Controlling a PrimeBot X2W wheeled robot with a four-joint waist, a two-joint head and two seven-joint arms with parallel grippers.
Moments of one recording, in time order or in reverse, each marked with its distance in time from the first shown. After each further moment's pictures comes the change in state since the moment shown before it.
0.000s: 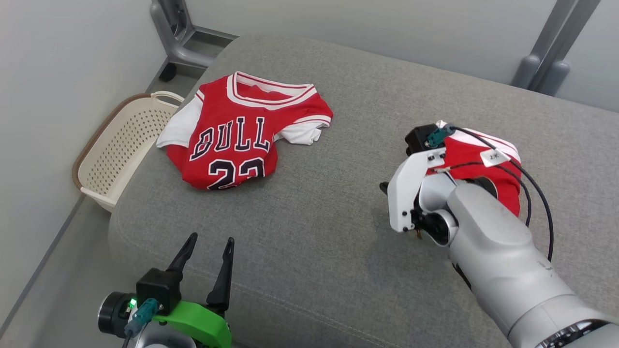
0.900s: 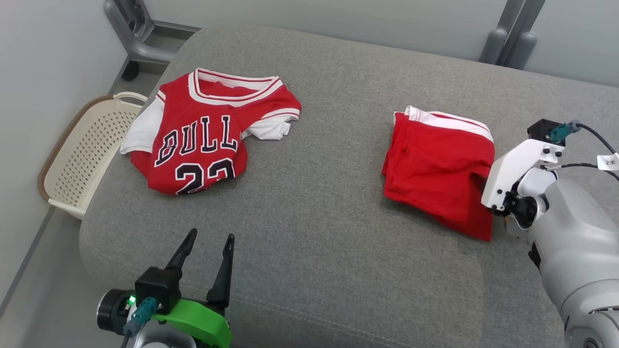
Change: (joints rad) left arm -0.002 0.014 -0.008 -0.028 -0.004 0.014 -0.003; right arm -0.095 -0.113 -0.534 0.282 -0.231 0.000 -0.064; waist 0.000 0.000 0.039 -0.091
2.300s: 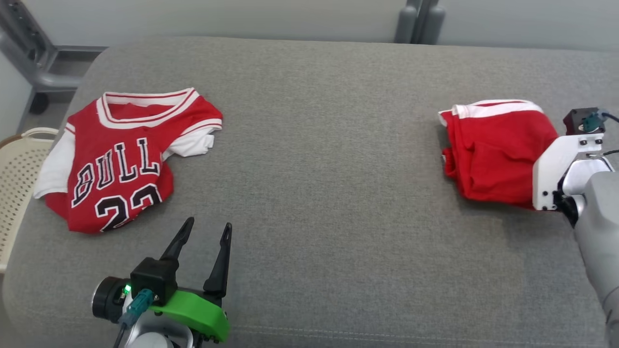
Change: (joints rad) left arm -0.027 0.023 -0.016 -0.015 -0.013 0.011 -0.010; right arm 0.005 -0.104 -0.060 -0.021 -0.402 0.001 -0.080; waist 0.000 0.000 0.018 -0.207
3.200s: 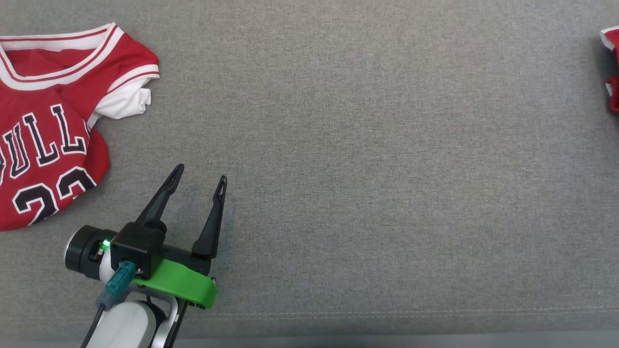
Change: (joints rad) left arm -0.096 0.097 -0.002 -0.202 0.061 0.012 0.063; right arm -0.056 -0.370 0.007 -0.093 -0.082 0.000 -0.171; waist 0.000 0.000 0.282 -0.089
